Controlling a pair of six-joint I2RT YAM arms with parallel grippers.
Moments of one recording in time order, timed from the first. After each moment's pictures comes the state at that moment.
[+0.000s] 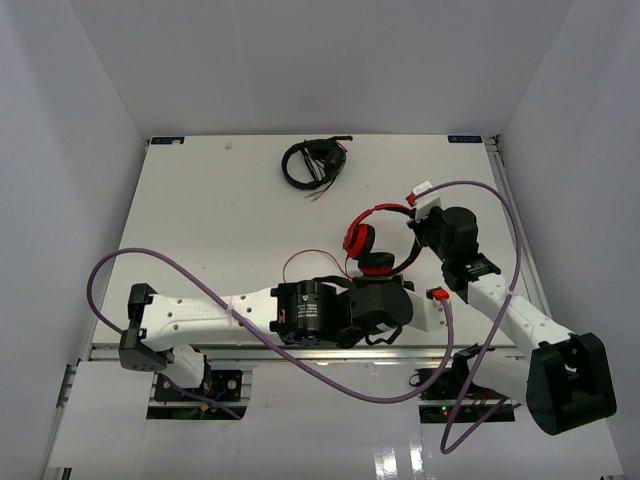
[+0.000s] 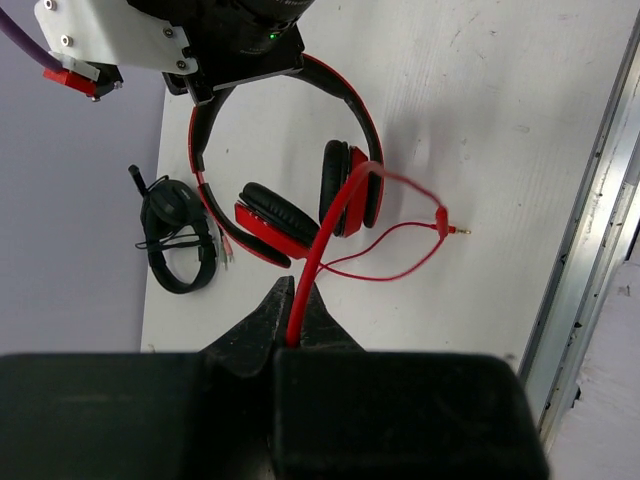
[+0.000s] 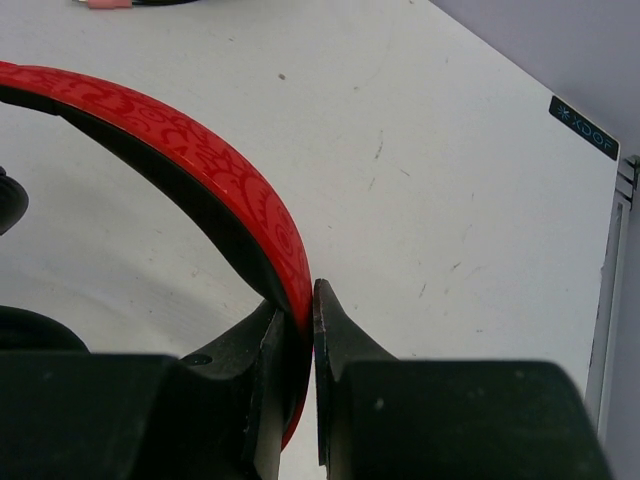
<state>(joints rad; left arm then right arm) -1.55 1.58 1.67 -0.75 -0.64 0.43 0.33 1.10 0.59 0.21 -0.04 -0.35</state>
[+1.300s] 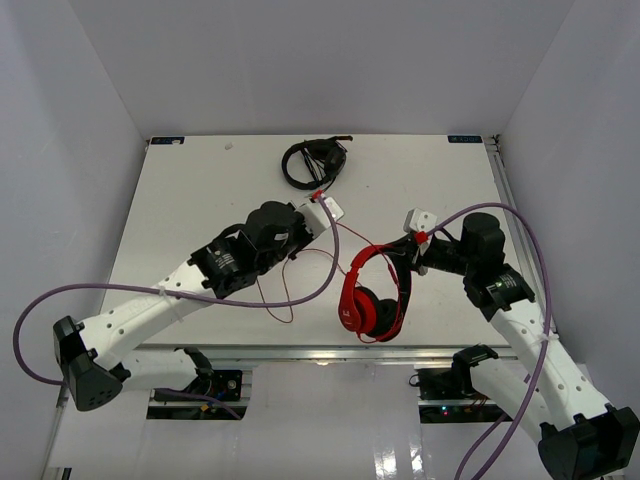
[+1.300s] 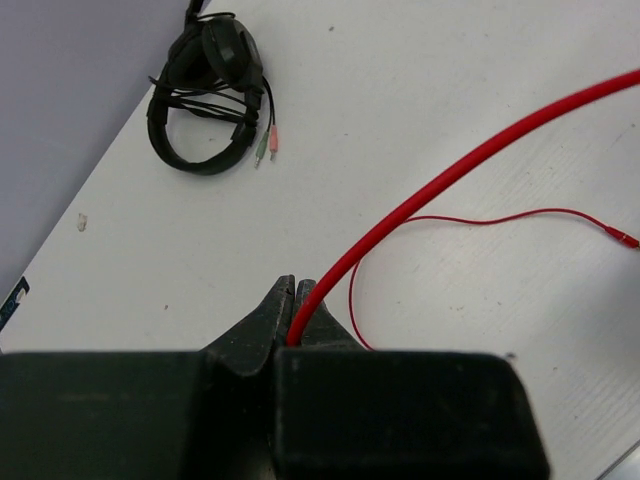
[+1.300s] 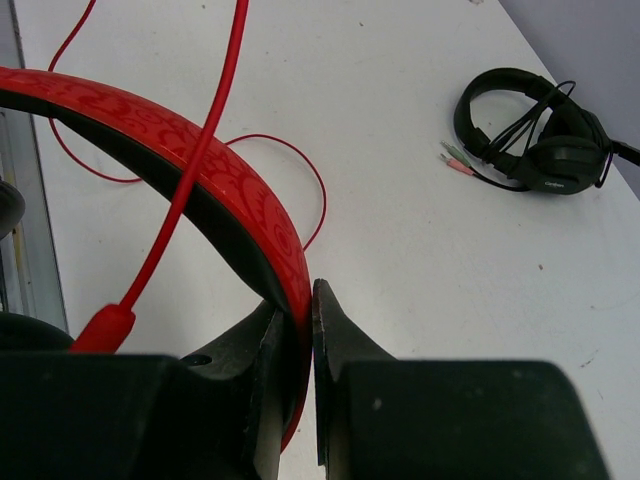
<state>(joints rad) -0.93 1.18 1.15 -0.40 -0.32 0.36 0.35 0.80 0.71 -0.22 -0.79 -0.48</state>
